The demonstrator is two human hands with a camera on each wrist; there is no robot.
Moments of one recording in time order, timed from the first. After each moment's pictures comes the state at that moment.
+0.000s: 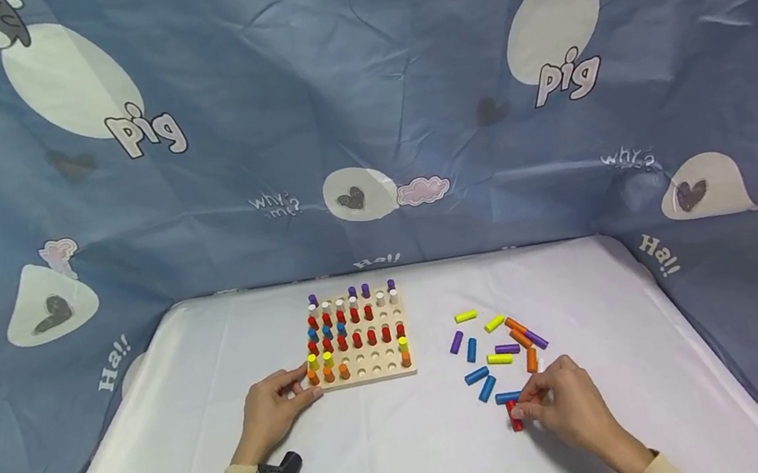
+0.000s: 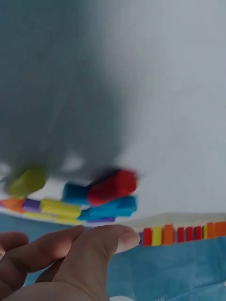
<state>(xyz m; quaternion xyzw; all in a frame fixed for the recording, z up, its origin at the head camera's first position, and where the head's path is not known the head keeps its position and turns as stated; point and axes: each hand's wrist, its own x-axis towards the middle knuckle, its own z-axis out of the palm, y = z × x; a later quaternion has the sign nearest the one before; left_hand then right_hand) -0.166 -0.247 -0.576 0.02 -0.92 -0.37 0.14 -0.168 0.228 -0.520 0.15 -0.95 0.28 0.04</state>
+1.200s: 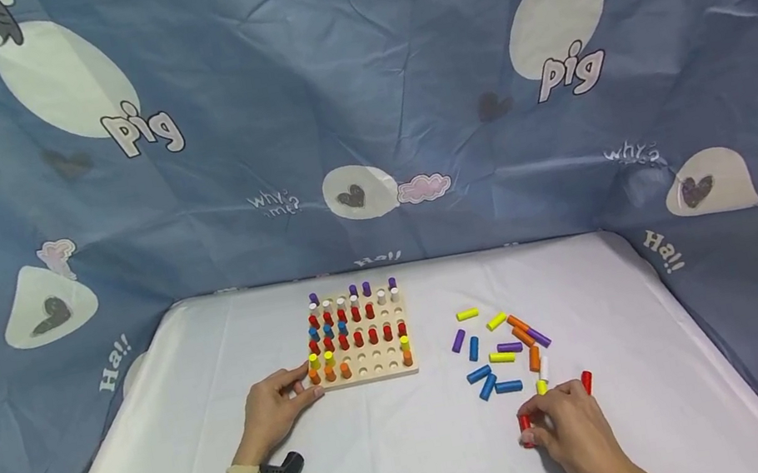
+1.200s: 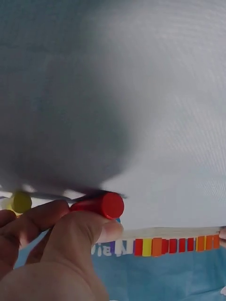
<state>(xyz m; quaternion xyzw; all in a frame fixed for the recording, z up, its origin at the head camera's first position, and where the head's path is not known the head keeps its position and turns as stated) -0.166 -0.247 -0.574 0.03 -0.91 -0.38 0.13 -0.144 0.220 -0.535 0.11 -0.97 0.23 -0.05</state>
